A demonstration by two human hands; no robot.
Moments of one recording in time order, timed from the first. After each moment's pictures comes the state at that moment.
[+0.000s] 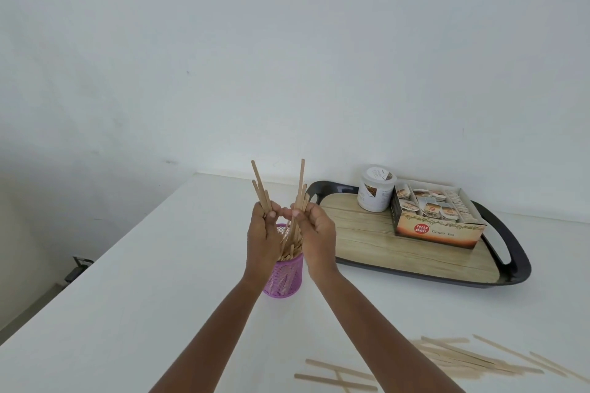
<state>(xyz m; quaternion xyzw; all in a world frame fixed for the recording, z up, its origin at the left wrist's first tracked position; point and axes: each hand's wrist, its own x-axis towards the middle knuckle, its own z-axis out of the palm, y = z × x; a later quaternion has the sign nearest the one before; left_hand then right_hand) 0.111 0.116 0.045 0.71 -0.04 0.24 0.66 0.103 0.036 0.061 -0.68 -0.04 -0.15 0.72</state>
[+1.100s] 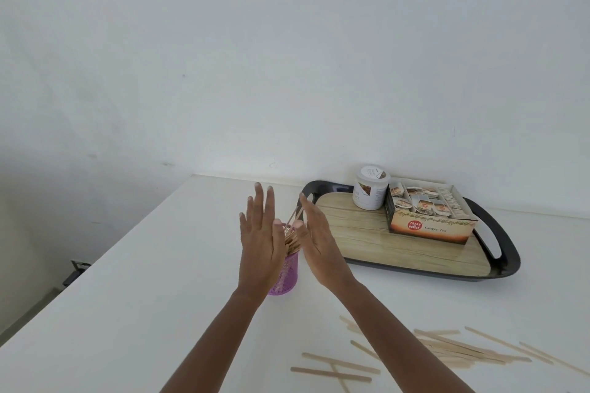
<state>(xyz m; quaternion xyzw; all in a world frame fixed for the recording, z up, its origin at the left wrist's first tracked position) 0.085 0.115 0.040 0.86 -0.10 0.28 0.41 0.091 0.001 0.045 -0.83 -0.18 -0.09 0.52</state>
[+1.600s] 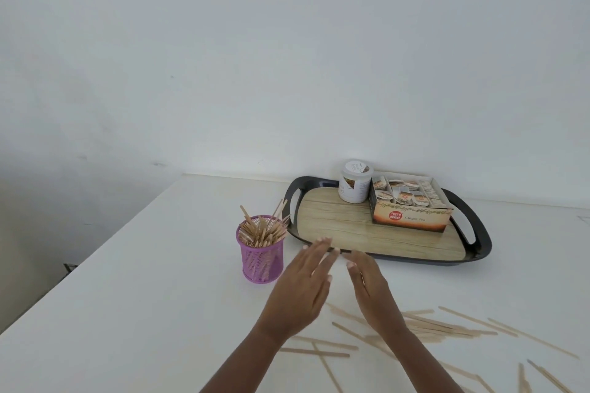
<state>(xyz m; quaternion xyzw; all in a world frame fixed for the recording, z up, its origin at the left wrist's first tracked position) 0.031 0.060 0.004 0.89 -0.33 0.29 0.16 0.034 -0.097 -0.017 -0.88 -0.05 -0.14 0.45</state>
